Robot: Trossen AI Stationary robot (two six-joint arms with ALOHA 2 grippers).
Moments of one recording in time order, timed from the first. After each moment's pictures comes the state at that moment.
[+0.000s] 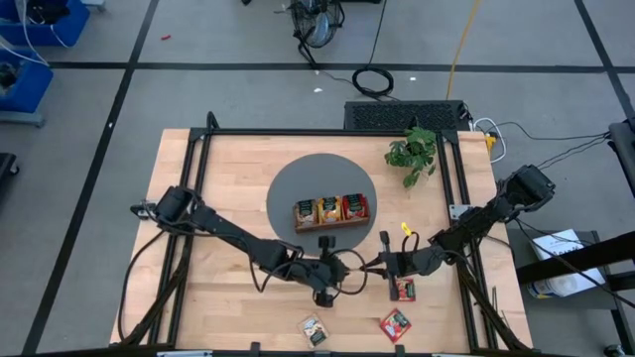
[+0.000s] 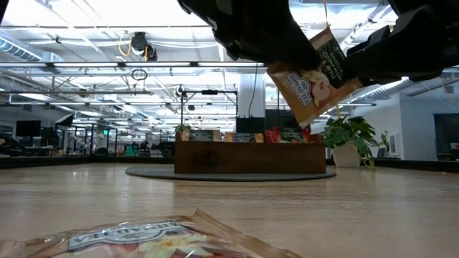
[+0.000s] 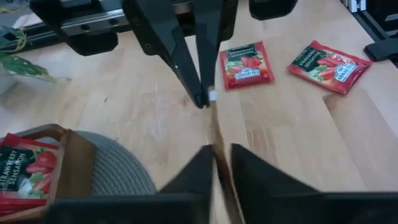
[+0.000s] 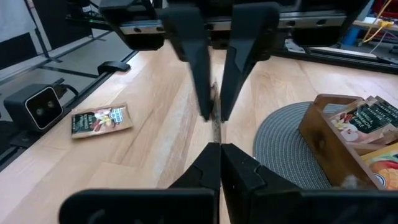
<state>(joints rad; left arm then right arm) -0.39 2.00 1.39 -0.03 -0.37 -0.05 0.60 1.48 0.37 0.82 0.47 0.05</state>
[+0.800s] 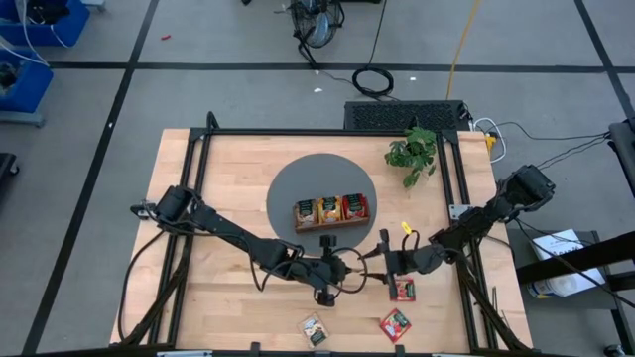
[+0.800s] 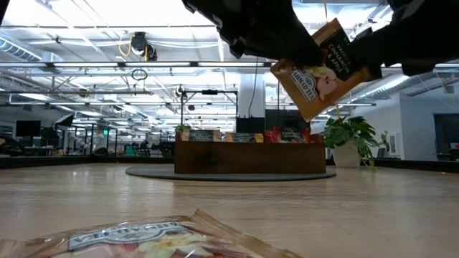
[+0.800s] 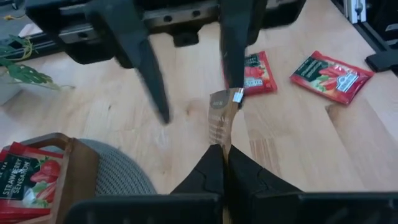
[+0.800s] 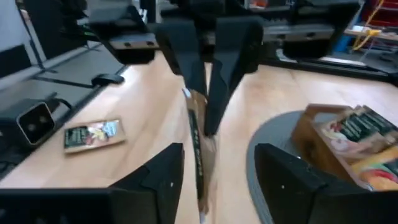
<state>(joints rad) -0.39 2.00 1.39 0.01 -0.37 -0.03 0.59 1.48 0.37 0.87 0.47 0.04</state>
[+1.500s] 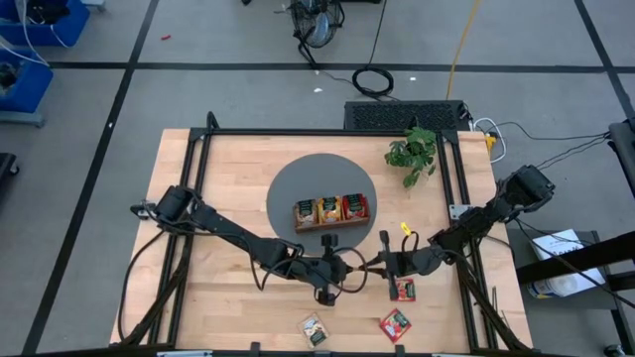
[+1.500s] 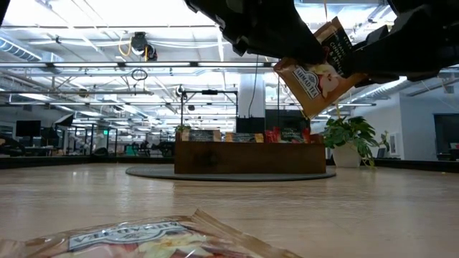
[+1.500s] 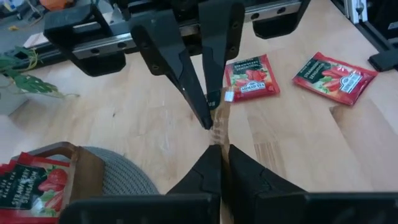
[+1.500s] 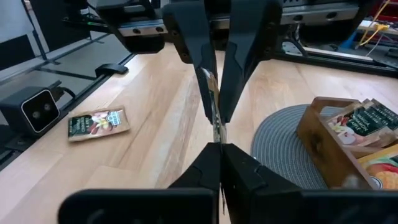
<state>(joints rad) -0.39 2.00 1.39 0.02 -0.37 0.01 0.59 1.49 0.37 0.84 0.47 0.04</state>
